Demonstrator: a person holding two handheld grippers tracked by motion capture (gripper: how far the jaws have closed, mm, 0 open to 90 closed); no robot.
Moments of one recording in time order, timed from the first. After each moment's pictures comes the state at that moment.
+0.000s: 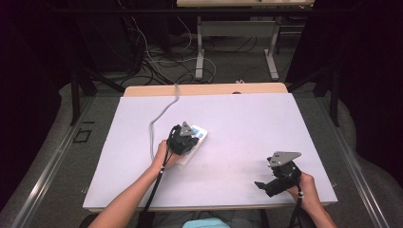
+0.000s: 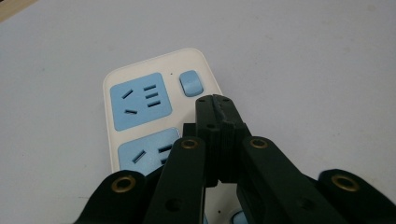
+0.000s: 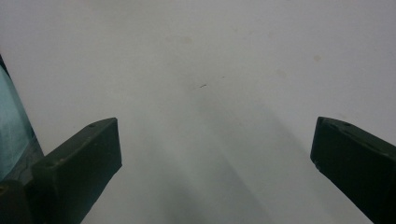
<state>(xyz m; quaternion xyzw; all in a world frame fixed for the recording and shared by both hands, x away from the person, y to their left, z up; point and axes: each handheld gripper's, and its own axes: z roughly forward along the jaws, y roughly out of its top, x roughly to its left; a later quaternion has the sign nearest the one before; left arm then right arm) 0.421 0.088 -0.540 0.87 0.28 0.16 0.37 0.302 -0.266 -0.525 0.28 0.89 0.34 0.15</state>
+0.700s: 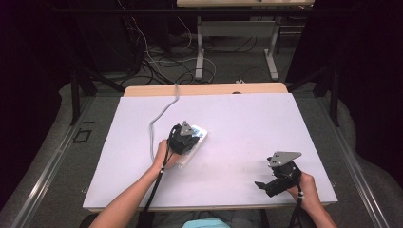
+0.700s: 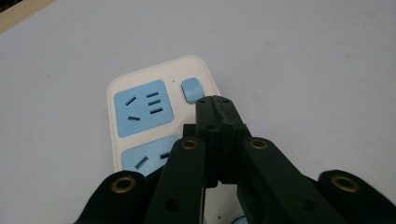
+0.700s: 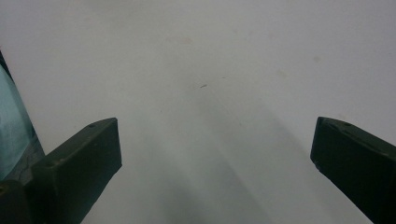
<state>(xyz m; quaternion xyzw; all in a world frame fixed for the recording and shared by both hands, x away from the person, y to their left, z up) 0.420 0.084 -0.536 0.87 0.28 0.17 0.37 0.302 -0.266 -0.525 0.27 0.89 0.35 0.15</state>
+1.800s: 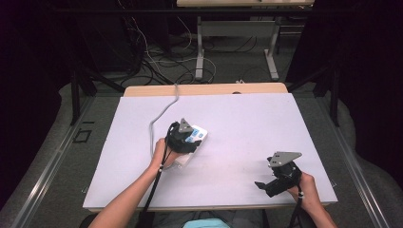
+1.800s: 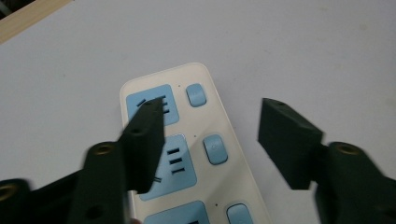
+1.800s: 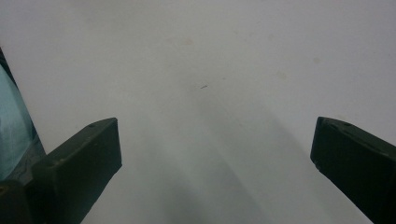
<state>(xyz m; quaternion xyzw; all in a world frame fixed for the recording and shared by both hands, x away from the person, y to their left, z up) 0.415 0.087 -0.519 0.87 0.30 0.16 0.37 0.302 -0.266 -0.524 0.27 0.89 0.35 0.15</state>
